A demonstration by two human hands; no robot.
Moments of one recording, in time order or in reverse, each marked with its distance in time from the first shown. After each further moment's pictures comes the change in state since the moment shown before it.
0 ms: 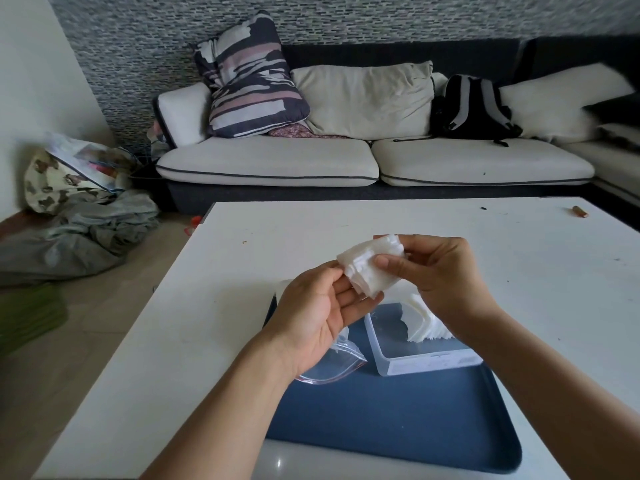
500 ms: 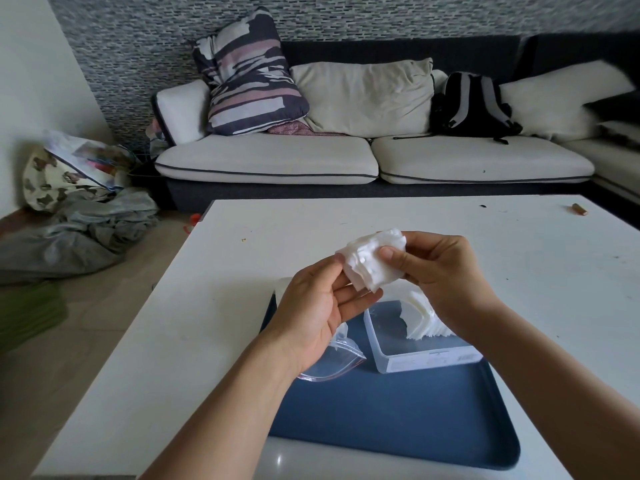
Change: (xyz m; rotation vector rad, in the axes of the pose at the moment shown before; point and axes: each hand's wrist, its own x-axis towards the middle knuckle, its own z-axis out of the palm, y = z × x) left_hand 0.000 -0.004 0.001 0.057 0.059 0.054; right_hand 0.002 0.004 -0.004 0.075 0.000 0.086
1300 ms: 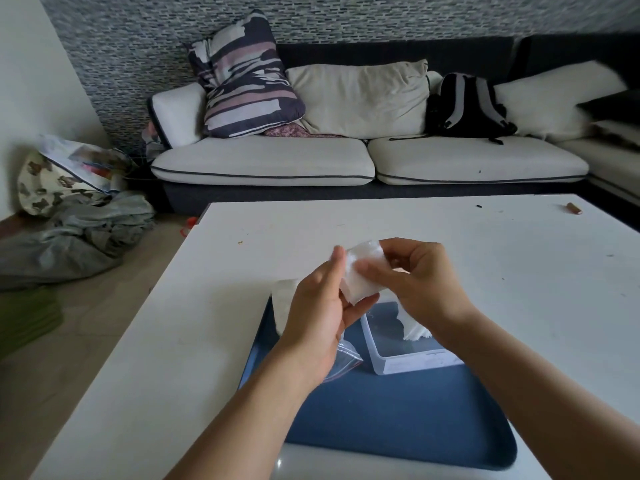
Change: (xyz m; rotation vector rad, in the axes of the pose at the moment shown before) left_hand 0.000 -0.014 0.013 0.075 0.146 0.057; right_hand -0.007 0.003 0.016 -0.298 0.043 -0.010
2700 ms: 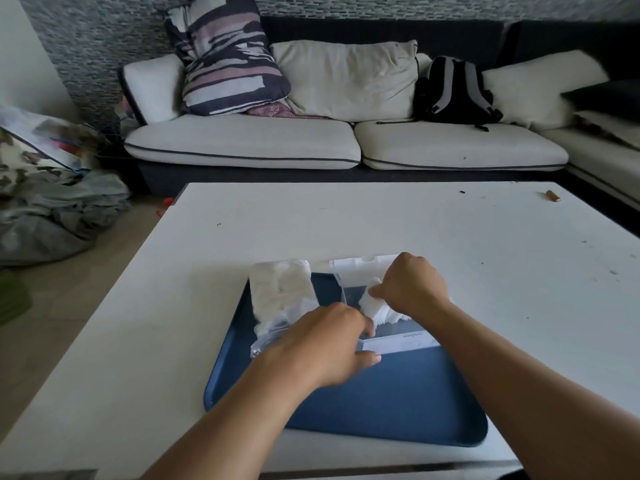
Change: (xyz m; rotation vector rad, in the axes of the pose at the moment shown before) left_hand 0.003 -0.042 -0.010 1.672 -0.501 0.169; right_hand 0.026 0.072 -0.020 -1.063 0.003 0.455
